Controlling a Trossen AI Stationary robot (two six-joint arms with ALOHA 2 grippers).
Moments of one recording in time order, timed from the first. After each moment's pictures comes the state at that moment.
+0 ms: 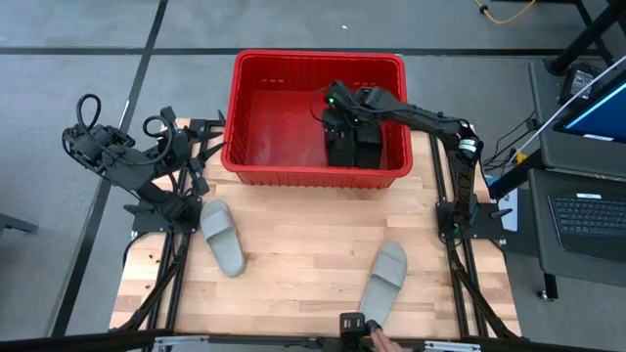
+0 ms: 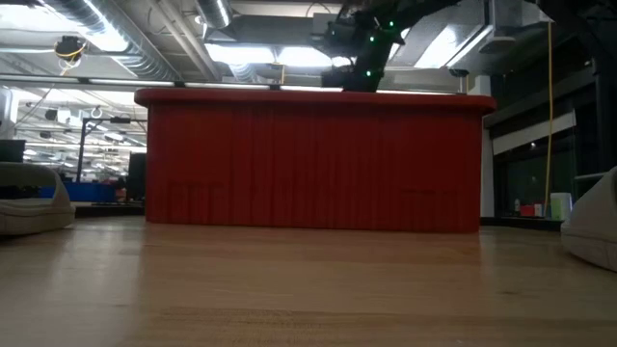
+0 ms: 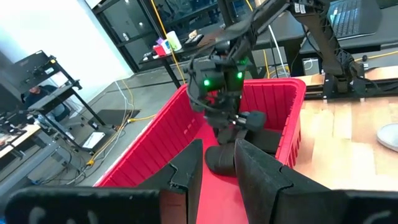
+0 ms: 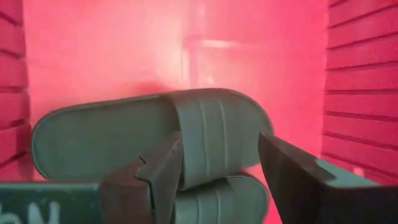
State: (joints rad) left arm -0.54 1.04 1.65 -1.13 -1.12 -0.08; right arm -0.51 1.96 1.85 -0.97 0.16 -0.57
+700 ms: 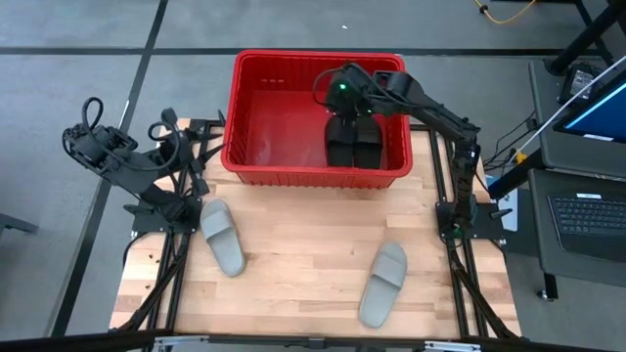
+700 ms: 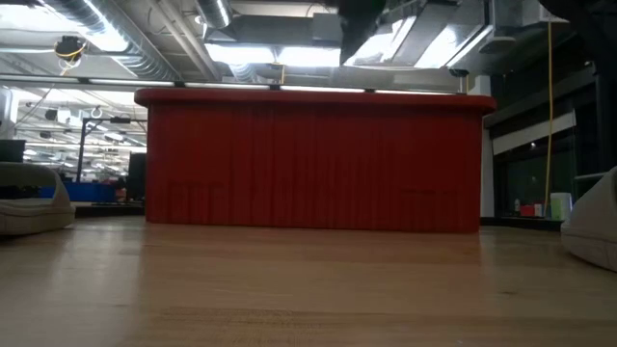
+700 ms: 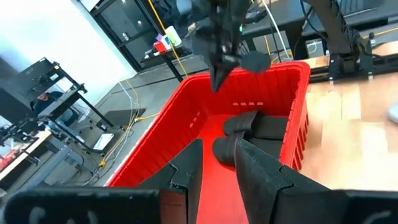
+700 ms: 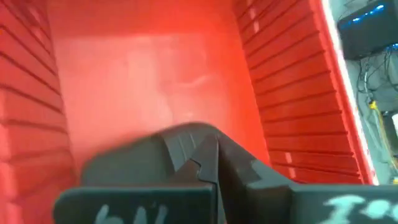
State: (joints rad) left arm -0.54 1.04 1.64 -1.19 -1.12 -0.06; right arm -0.38 1.96 2.35 -1.30 0.28 -0.32
